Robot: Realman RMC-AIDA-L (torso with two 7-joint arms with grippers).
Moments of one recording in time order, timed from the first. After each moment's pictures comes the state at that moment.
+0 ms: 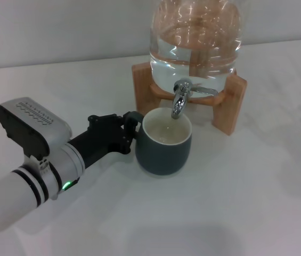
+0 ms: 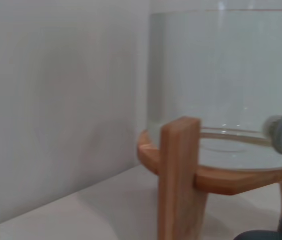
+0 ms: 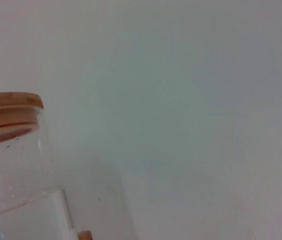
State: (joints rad) left arm -0.57 -2.10 -1.01 -0.48 0.19 -0.65 2.51; right arm 0.19 2.00 -0.58 -0.46 1.91 1.38 -2.08
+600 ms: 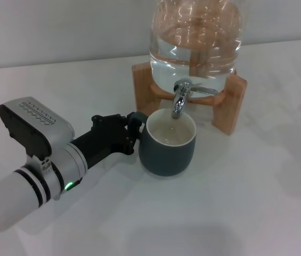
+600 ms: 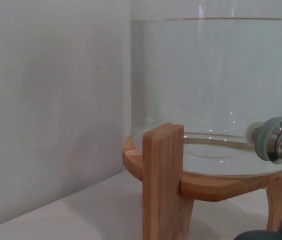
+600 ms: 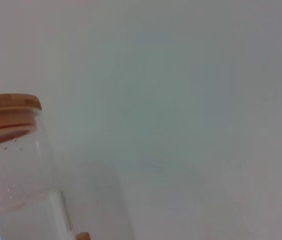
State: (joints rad) left arm -0.57 -2.09 -0.99 -0.50 0.19 -0.65 2.50; right arm 0.19 2.00 -0.57 -0.46 1.91 1.38 -2.08
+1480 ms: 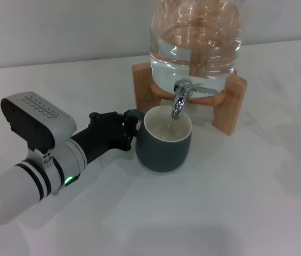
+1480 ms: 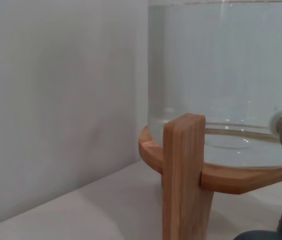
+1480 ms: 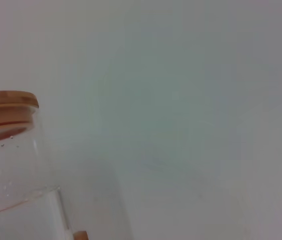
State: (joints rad) left arm -0.60 -2.10 -0.99 -0.48 0.17 -0.60 2.50; right arm 0.19 2.00 -0.57 -0.45 1.91 1.37 -2.09
